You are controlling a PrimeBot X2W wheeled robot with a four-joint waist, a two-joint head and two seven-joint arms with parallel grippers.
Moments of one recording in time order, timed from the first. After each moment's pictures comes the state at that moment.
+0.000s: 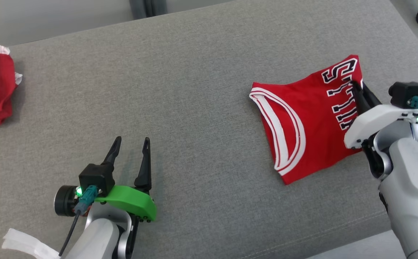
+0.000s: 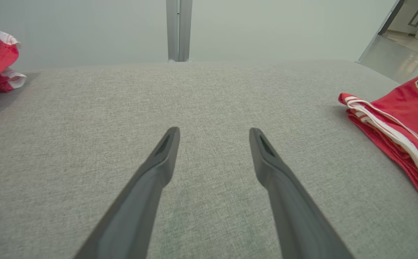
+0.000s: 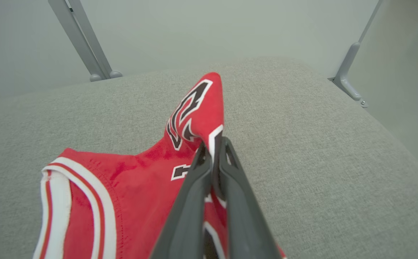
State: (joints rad) left arm -0.28 0.22 -0.48 0.29 -0.48 0.17 -0.22; right arm -0.59 -0.22 0.04 0.68 0.30 0.13 -0.08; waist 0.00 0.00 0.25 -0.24
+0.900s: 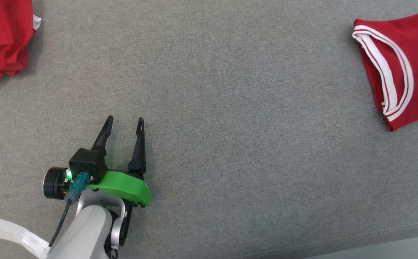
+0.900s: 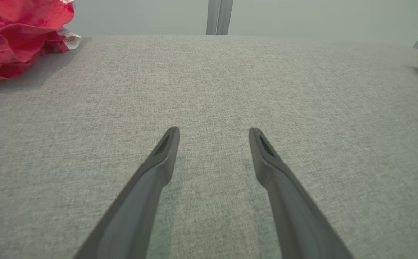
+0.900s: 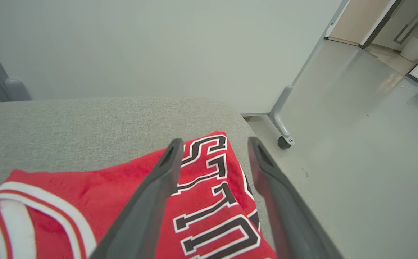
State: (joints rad) left arm -0.33 0.27 -0.48 0.20 -0.46 0.20 -0.19; right arm -0.87 -0.53 -0.10 0.89 0.21 0.13 -0.13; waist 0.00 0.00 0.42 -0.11
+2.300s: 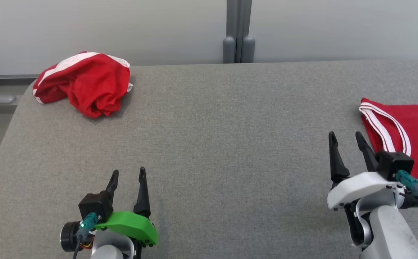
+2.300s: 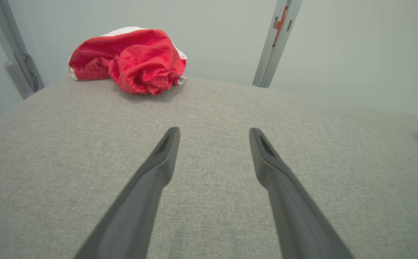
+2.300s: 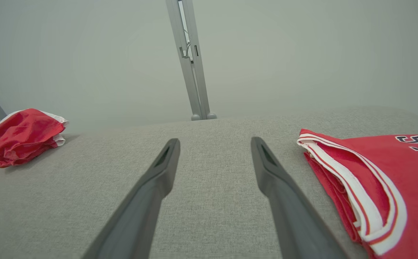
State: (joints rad) left arm -0.17 0.13 -0.36 0.39 -0.47 0.13 -0.26; right arm -0.24 -0.06 -0.05 0.37 0.19 0.13 -0.19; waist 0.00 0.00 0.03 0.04
